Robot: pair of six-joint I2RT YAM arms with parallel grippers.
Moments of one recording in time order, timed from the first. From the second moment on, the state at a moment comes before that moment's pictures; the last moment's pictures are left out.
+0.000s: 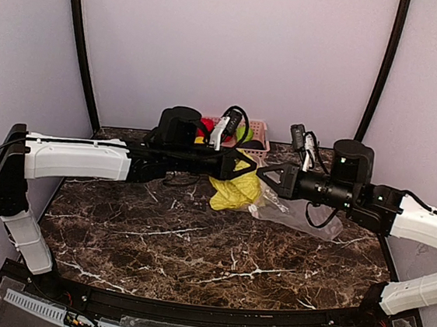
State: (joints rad) left arm -0.92 1.70 1.32 0.14 0.35 -0.50; right arm 0.88 1.11 0.87 0.00 -0.16 0.58
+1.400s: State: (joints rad) left arm -0.94 1.72 1.28 0.20 0.31 -0.53; right arm 0.88 1.09 0.83 0.02 -0.07 0.62
